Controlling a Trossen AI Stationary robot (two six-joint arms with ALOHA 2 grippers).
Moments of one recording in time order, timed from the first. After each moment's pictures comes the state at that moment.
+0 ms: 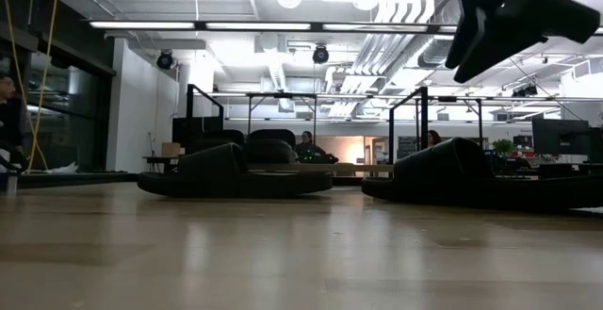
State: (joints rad) left arm -0.51 1.17 1.13 -0.92 -1.30 -0.39; right arm 0.58 1.69 1.26 -1.25 0.80 0.63
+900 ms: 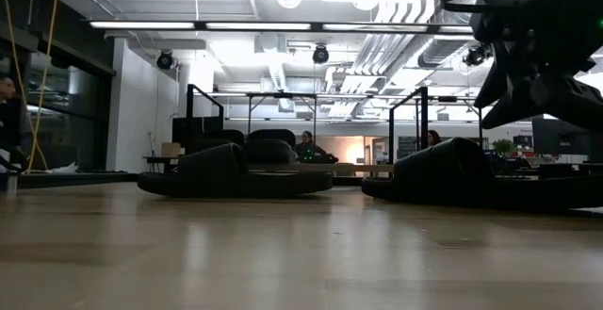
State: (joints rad) left arm -0.51 1.17 1.13 -0.92 -1.31 -0.39; right arm 0.62 1.69 0.98 -1.20 0.92 0.86
